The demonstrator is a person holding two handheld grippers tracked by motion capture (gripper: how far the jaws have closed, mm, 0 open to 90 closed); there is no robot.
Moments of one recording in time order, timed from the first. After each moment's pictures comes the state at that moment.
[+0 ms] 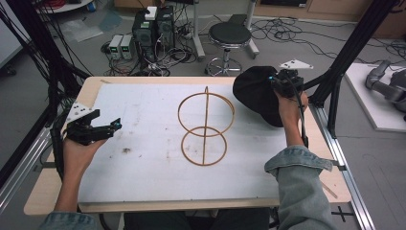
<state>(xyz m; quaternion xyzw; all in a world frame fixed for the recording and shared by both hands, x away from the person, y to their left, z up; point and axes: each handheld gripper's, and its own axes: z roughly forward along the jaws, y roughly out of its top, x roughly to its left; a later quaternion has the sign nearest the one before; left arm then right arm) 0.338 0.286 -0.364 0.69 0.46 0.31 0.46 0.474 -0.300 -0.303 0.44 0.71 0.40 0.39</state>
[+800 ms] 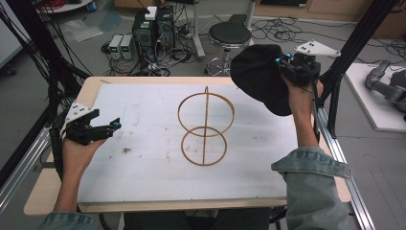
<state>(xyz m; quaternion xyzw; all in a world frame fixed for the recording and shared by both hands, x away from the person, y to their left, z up) 0.337 0.287 -0.362 0.69 0.46 0.31 0.46 0.426 -0.291 -0.220 0.37 0.68 0.48 0.41</state>
